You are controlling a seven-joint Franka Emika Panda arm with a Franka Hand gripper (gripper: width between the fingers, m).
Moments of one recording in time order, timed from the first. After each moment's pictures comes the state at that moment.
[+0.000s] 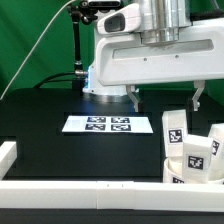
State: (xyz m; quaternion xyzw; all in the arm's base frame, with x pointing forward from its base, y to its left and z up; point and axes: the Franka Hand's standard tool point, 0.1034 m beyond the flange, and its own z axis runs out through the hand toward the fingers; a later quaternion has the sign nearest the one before) arm 0.597 0.049 0.109 -0.98 0.17 -0.04 0.06
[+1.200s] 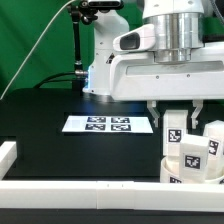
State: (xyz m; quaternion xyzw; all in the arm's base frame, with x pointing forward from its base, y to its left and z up) arm 0.588 0.065 0.081 -0.98 0.19 -0.05 0.05
